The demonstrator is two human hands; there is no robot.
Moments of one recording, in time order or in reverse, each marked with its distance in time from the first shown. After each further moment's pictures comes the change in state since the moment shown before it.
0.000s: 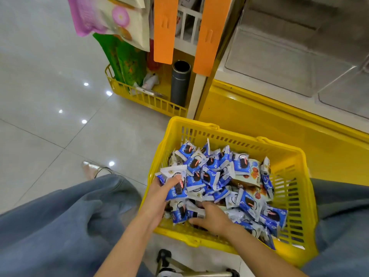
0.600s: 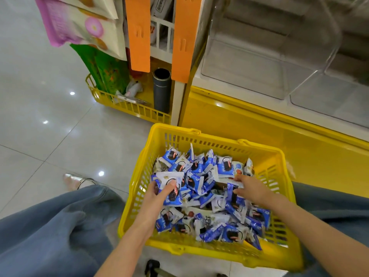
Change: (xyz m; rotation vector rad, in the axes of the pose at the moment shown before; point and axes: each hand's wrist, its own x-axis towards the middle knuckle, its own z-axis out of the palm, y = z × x) left_hand 0.000 -0.008 0.025 0.191 0.057 -0.003; right_hand -0.016 0.072 -0.137 -0.276 0.219 0.149
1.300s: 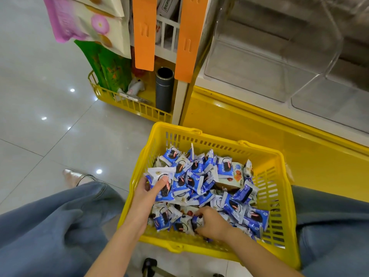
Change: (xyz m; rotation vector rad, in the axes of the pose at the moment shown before) left_hand 0.000 0.004 -0.013 -0.056 0.059 0.044; right_hand -0.028 -0.070 0.100 0.213 -0.210 -0.170
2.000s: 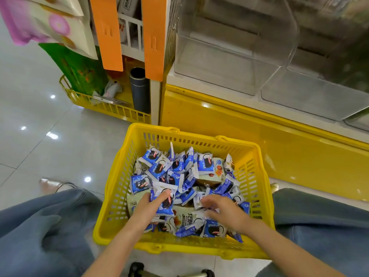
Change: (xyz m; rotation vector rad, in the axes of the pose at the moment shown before) left_hand -0.002 -0.024 0.042 0.410 -0.051 -0.219; right_hand -0.043 0.058 -0.051 0.157 0.163 -0.134
